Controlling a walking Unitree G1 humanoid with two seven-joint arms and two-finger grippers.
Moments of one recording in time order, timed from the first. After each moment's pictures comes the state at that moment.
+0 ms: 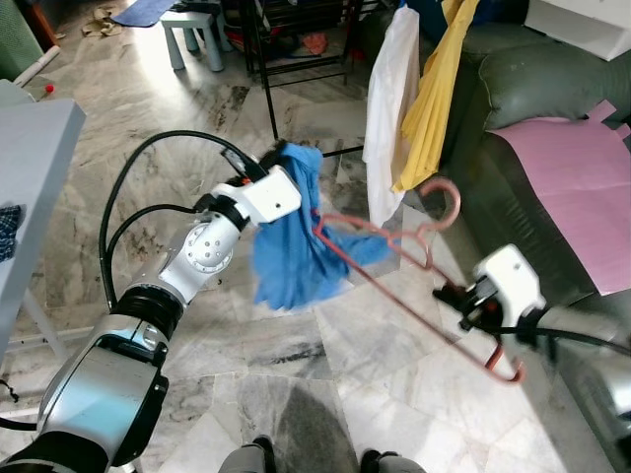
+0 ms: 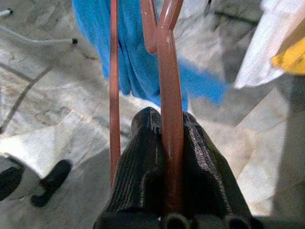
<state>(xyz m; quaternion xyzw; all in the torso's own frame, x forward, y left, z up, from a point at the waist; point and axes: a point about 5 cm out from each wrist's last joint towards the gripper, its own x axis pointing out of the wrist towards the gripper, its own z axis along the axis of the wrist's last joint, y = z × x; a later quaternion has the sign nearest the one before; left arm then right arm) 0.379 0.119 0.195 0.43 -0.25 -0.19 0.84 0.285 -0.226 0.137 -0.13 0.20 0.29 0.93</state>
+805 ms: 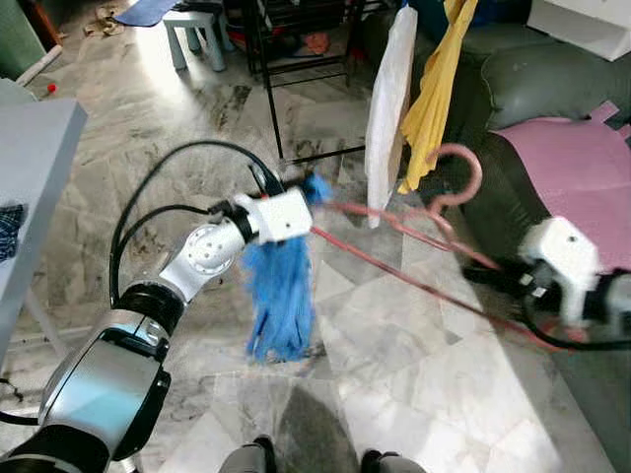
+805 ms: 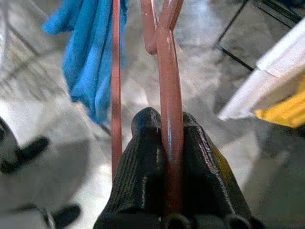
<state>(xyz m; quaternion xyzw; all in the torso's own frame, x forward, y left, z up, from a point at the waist) 0.373 0.110 0.181 0.45 -0.20 -0.33 0.80 0.272 -0.255 0.193 -0.26 0.15 0.36 0.88</state>
